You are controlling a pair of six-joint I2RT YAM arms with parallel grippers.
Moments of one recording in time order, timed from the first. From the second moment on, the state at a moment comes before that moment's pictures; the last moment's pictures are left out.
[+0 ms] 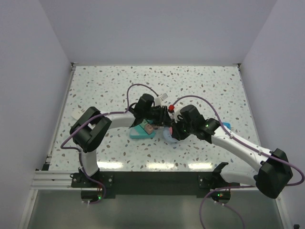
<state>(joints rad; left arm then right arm) -0.70 1.87 1.02 0.28 0.68 -0.76 0.71 1.17 0.81 -0.51 -0.12 0.14</state>
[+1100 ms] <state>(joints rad) -0.58 1.68 1.07 0.15 0.70 -0.67 0.30 1.50 1.01 -0.81 0.62 0.47</state>
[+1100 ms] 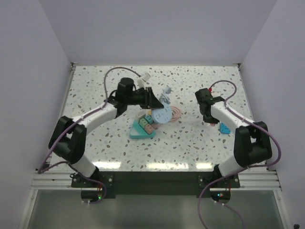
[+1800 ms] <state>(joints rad) 0.31 1.56 0.93 -0.06 0.51 -0.52 0.10 1.74 1.04 -0.70 0.55 0.46</state>
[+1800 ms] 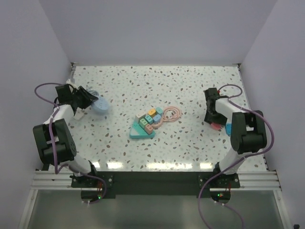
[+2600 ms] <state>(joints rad) 0.40 1.68 0.92 0.03 0.25 -0.57 0.37 1.37 1.04 -0.67 -0.08 0.34</state>
